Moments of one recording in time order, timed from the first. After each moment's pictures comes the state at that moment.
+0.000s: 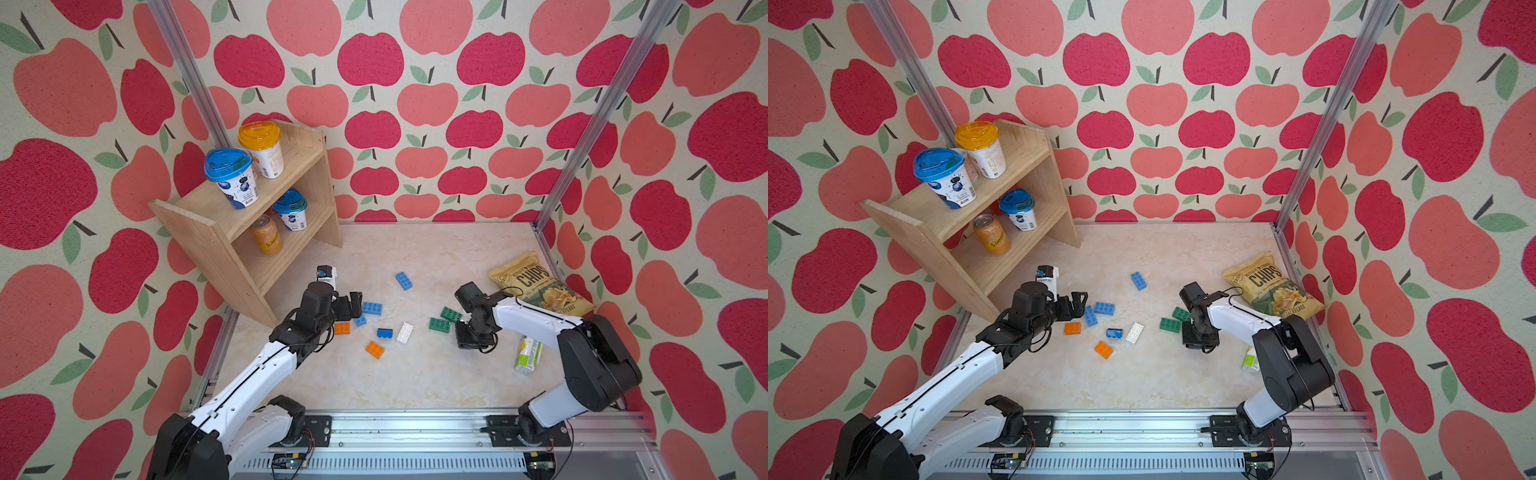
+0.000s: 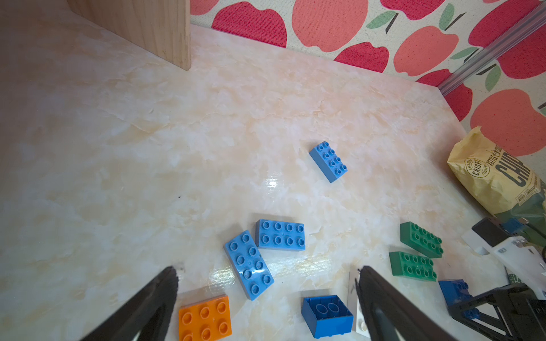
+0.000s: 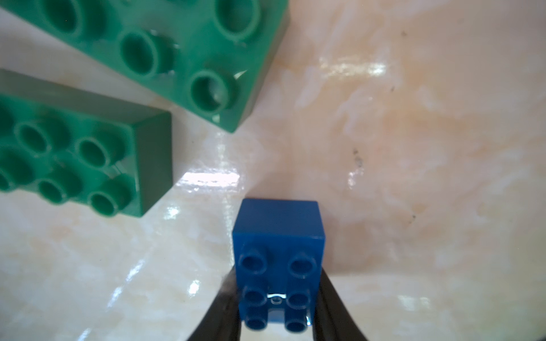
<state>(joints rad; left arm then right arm) -0.44 1.01 0.63 -0.21 -0.06 -0.43 0.56 1.57 0.85 -0.79 -0.06 0.47</state>
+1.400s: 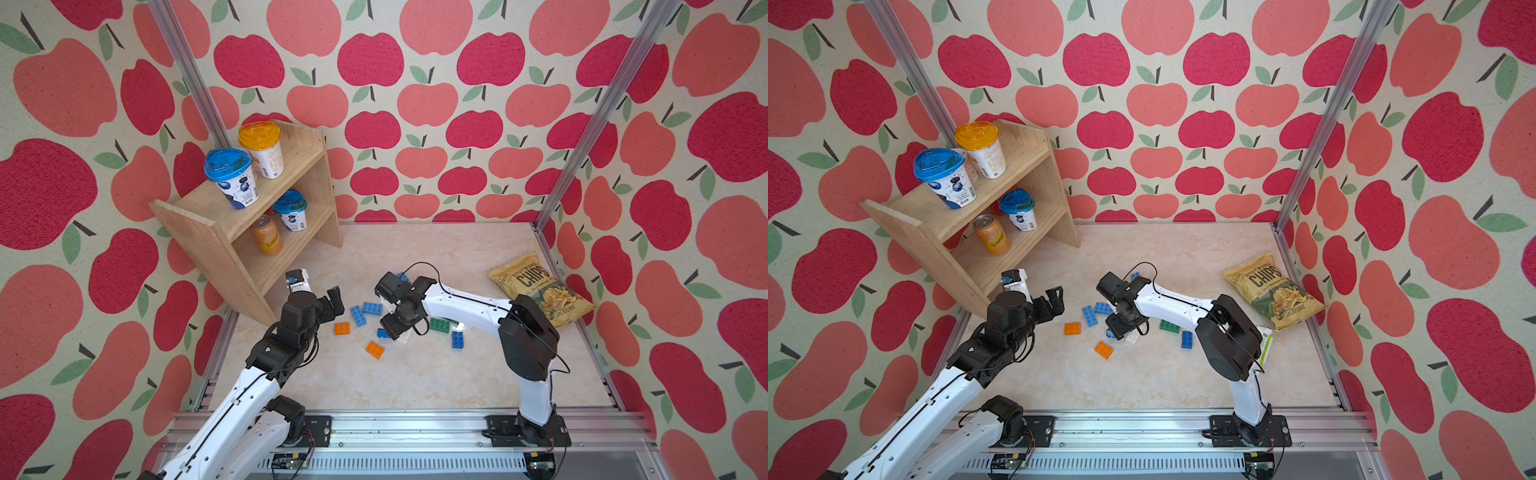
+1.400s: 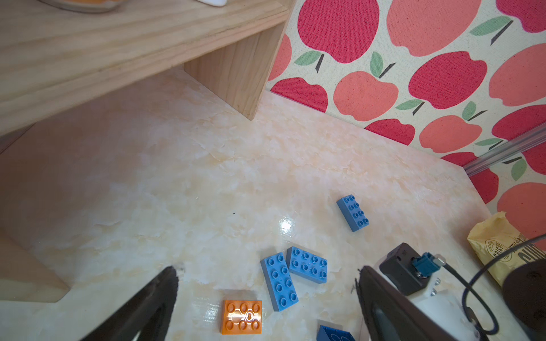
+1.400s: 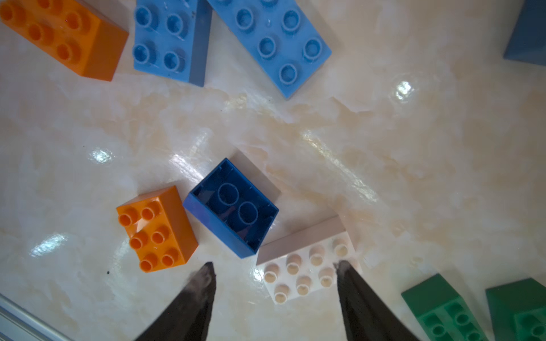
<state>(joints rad) -0.42 0.74 0.64 -0.37 -0.29 -0.54 1.01 1.99 1.53 -0.86 -0.01 0.18</state>
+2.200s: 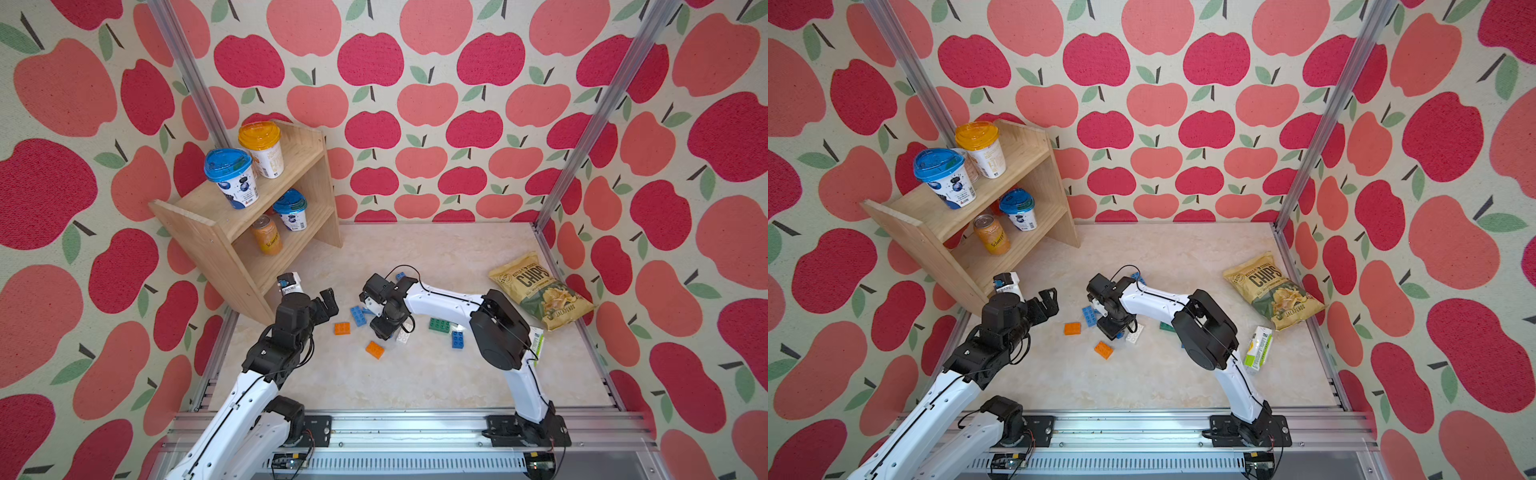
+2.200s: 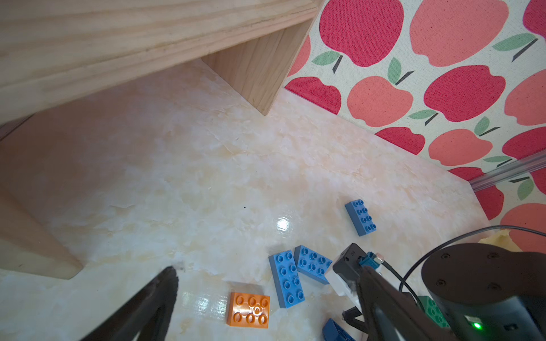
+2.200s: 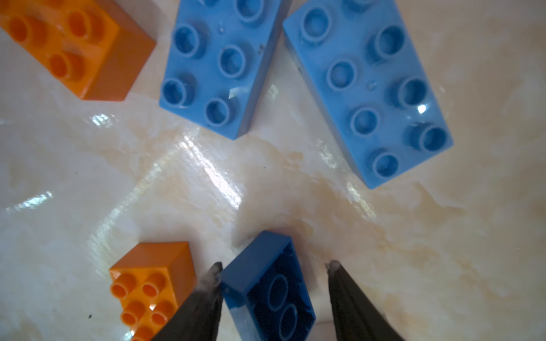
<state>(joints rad) -0.35 0.73 0.62 -0.39 -0.24 -0.59 1.02 2.15 1.66 -0.85 -0.07 0.07</state>
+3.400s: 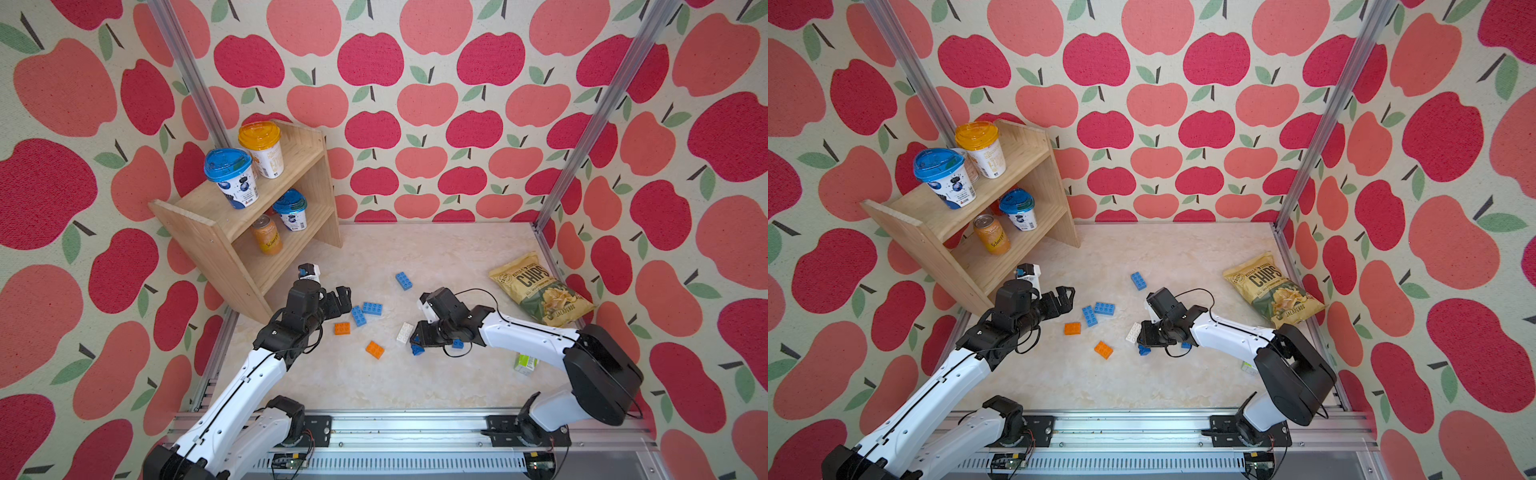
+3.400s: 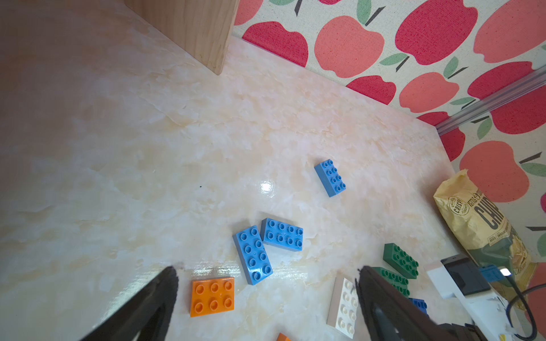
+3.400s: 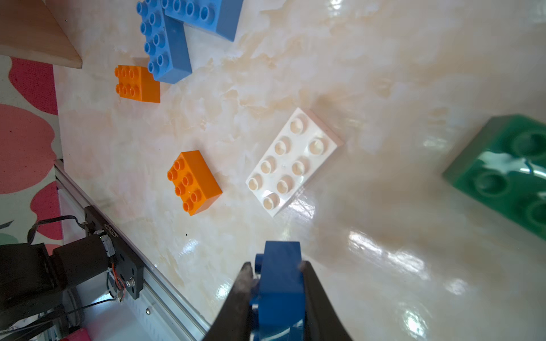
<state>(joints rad) -0.38 0.91 0.71 -0.39 -0.05 -0.55 0.86 1.48 0.78 -0.32 -0.31 0.68</state>
